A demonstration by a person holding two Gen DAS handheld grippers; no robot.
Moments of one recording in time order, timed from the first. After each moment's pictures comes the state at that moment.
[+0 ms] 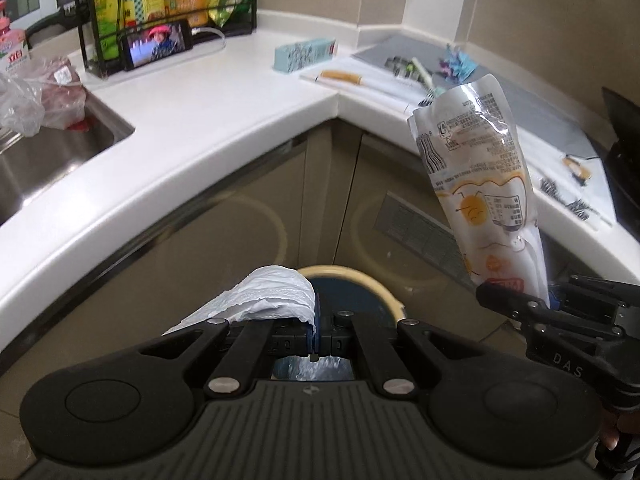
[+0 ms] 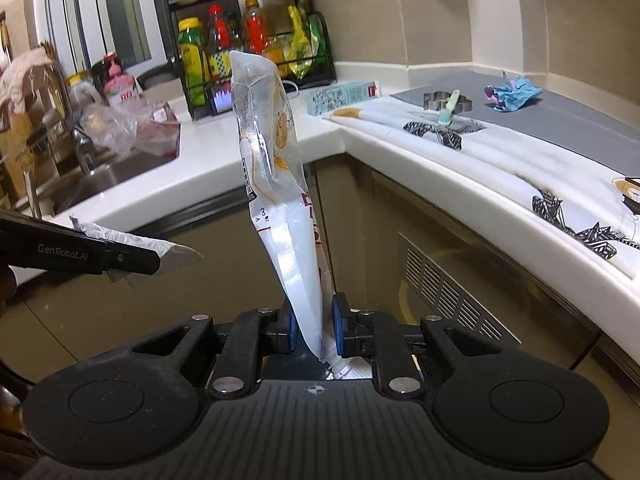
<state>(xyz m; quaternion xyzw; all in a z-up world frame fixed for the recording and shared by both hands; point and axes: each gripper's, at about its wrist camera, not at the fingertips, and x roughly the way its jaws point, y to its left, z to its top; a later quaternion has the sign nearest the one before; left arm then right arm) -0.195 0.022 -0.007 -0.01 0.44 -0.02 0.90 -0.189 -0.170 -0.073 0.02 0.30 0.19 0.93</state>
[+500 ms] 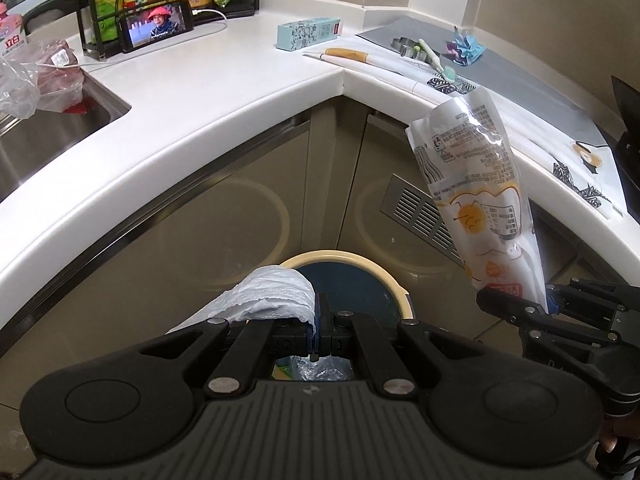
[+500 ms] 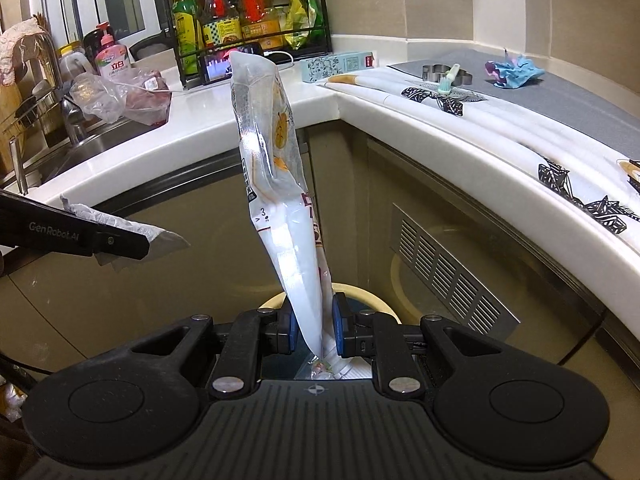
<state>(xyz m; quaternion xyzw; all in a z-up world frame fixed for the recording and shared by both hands) -0.190 0.020 -0.022 -0.01 0.46 -0.02 0.89 -0.184 -0.166 -0.090 0.01 0.33 0.18 0.93</state>
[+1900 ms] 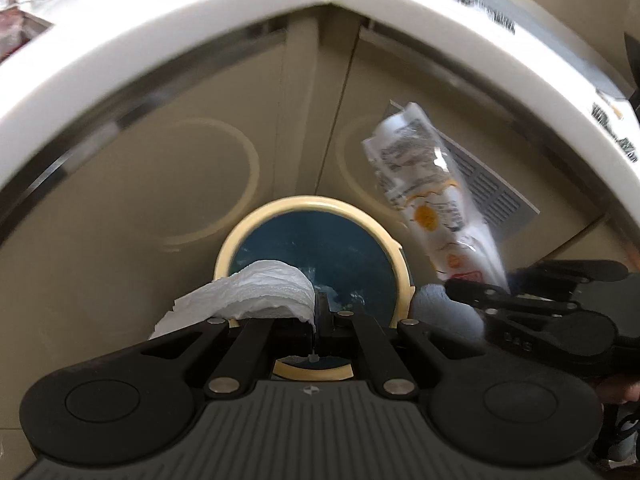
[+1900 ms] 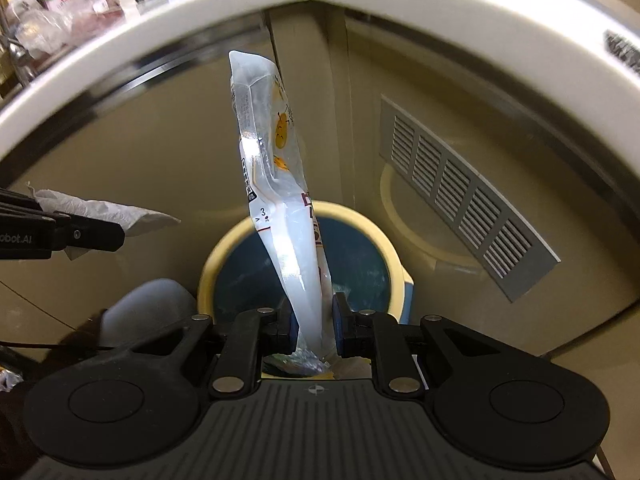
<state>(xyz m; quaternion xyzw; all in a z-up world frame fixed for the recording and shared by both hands) -0.138 0.022 -0.111 -0.02 0.54 -0.07 0.84 -0.111 -0.160 -0.176 -0.01 0.46 0.15 0.88</state>
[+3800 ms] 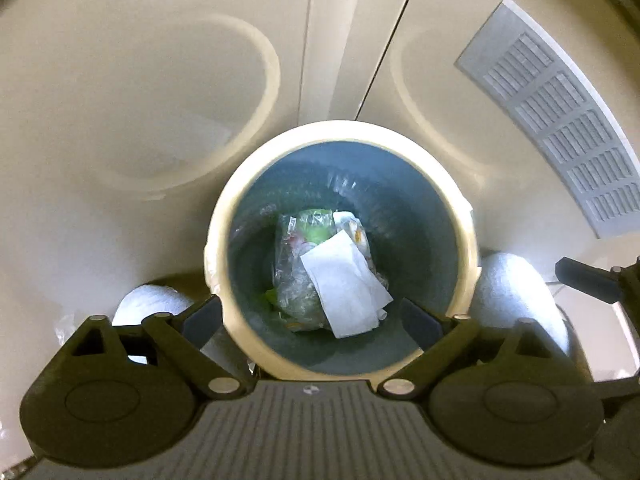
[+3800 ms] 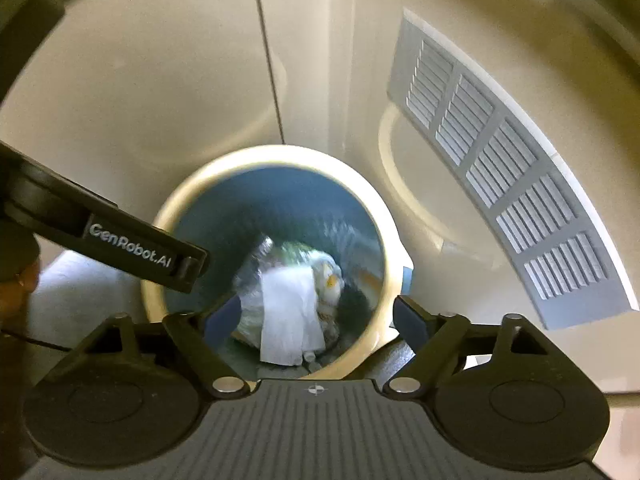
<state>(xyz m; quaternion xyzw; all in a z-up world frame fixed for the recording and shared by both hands) -0.056 0.023 -0.204 -0.02 0.65 -0.02 0.76 -0.074 -0.128 -0.193 -0.06 0.51 0.15 0.84</state>
